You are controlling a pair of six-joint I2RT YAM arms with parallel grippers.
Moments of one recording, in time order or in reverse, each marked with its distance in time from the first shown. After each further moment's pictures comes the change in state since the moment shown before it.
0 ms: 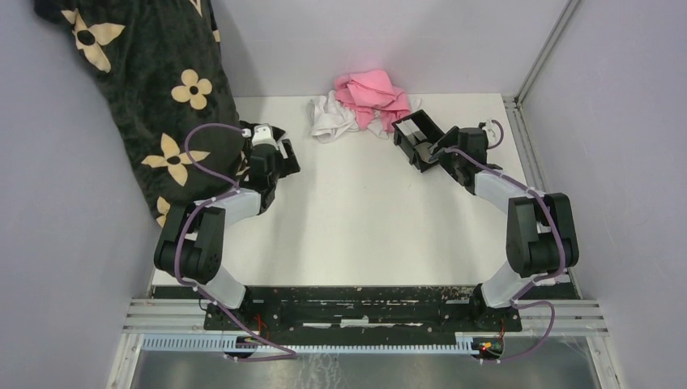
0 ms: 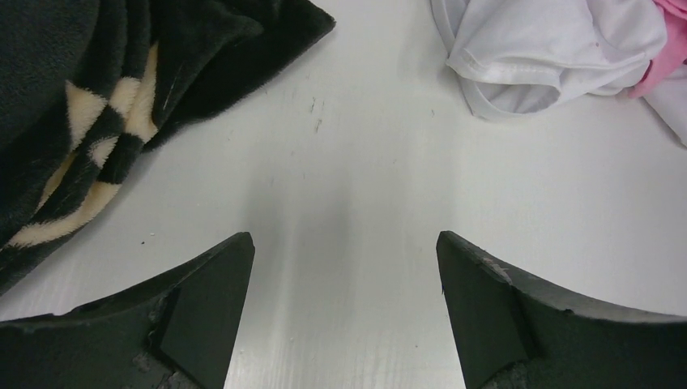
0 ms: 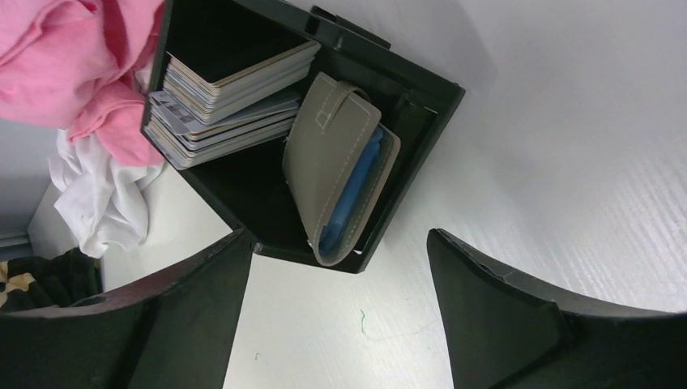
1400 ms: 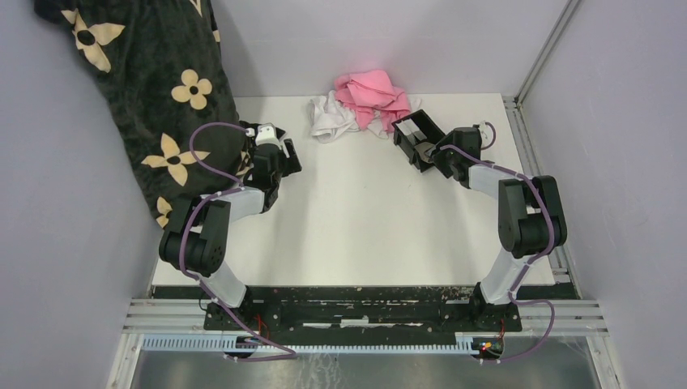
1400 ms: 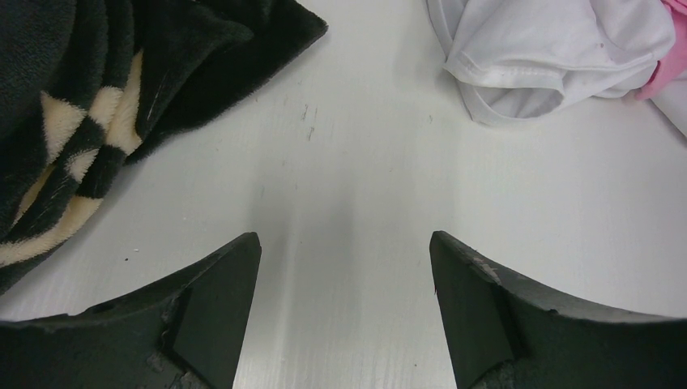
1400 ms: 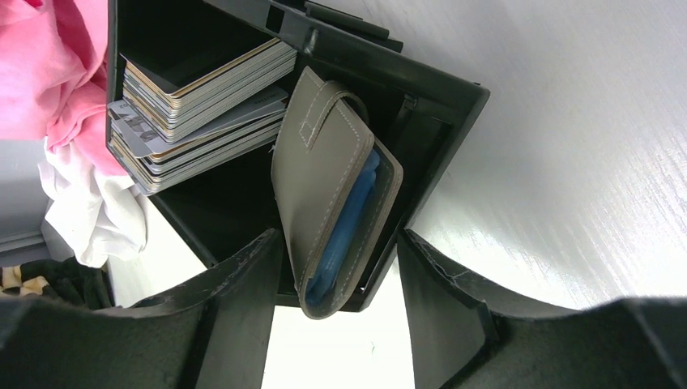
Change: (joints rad) left arm -0.024 0.066 0.017 0.056 -0.016 0.015; right arm -0.005 0.165 0.065 0.040 -0.077 0.068
